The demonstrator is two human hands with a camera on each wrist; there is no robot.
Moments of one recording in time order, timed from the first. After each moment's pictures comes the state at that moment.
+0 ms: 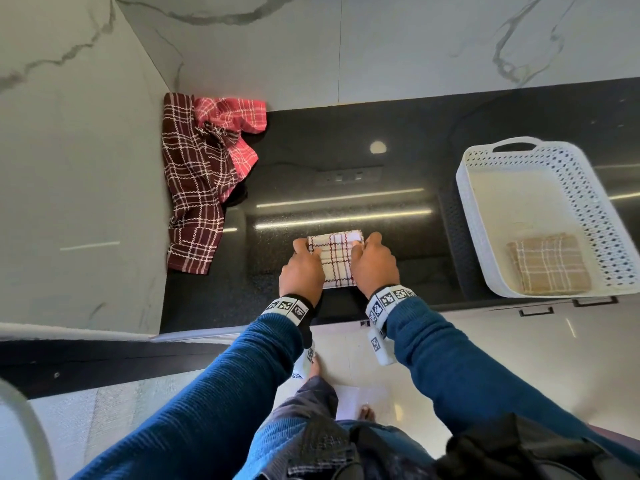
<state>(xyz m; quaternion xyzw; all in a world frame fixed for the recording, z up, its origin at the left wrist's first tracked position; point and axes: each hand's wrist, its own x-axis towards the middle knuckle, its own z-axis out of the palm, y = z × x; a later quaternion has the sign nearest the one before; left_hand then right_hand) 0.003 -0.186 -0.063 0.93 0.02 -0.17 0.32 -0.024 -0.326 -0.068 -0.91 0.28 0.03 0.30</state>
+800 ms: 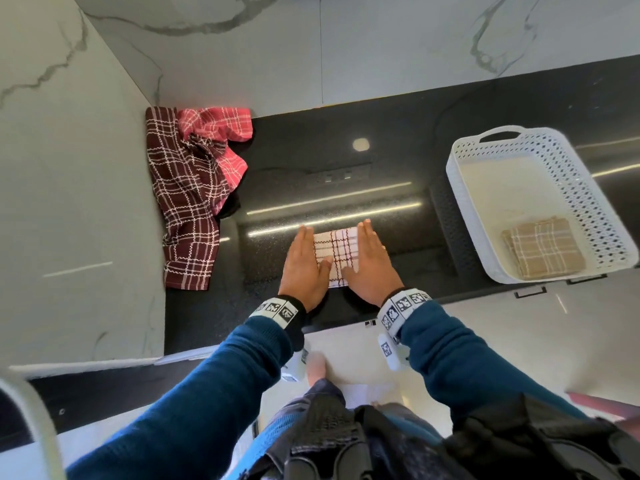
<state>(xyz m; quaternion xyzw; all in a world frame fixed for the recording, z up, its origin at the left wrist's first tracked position) 0.020 -0.168 -0.075 0.93 -0.17 -0.16 0.30 -0.037 -0.329 -0.070 -0.93 0.14 0.11 0.33</state>
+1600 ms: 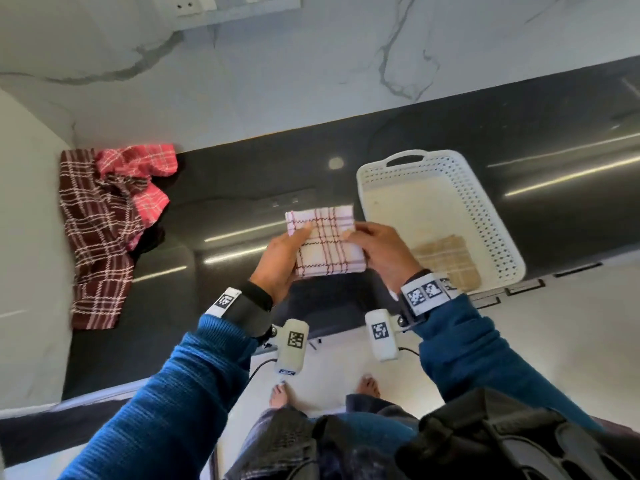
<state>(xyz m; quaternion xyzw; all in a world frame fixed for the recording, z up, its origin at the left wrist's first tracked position) -0.009 -0.342 0.049 0.62 0.05 -0.36 0.69 -0.067 -0.527 0.020 -0.64 0.26 0.04 0.72</state>
